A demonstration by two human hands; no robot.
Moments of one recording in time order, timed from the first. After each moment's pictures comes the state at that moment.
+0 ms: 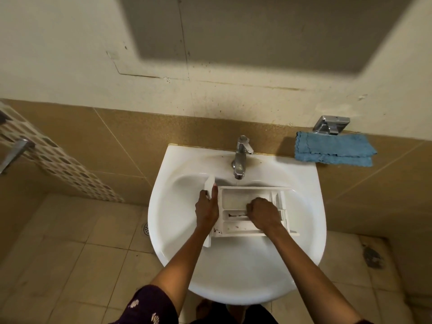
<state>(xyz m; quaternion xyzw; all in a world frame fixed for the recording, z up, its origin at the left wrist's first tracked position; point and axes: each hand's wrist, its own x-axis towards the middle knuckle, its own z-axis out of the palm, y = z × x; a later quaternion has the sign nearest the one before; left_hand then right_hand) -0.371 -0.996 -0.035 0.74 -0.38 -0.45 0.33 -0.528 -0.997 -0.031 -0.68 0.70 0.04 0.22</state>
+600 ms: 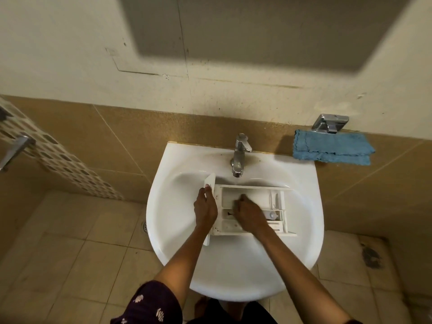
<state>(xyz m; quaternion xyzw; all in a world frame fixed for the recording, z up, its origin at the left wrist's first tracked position) -0.380 -0.987 -0.024 0.73 -0.35 -0.43 0.39 -0.504 -0.991 -0.040 -0.73 0.63 -0.02 0.27</state>
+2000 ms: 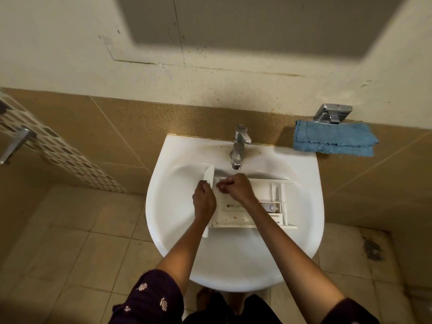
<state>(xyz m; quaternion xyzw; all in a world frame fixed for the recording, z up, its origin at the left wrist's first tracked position) -0.381 -0.990 -0.024 0.76 -0.34 -0.40 0.37 -0.475 -1.022 -0.004 -0.53 0.64 -0.22 0.51</state>
